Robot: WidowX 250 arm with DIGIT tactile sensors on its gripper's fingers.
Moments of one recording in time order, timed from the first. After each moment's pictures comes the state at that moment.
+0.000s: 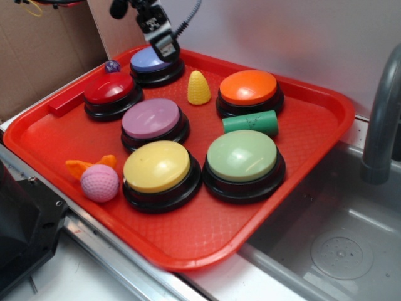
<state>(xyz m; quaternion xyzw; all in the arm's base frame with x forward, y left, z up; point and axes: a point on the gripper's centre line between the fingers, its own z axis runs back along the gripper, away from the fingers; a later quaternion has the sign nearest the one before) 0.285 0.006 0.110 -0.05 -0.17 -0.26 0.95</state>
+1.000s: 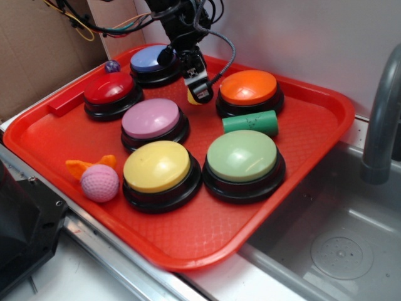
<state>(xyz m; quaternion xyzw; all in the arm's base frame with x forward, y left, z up) 0.322 0.009 0.038 -0.05 -0.14 -0.30 0.94</state>
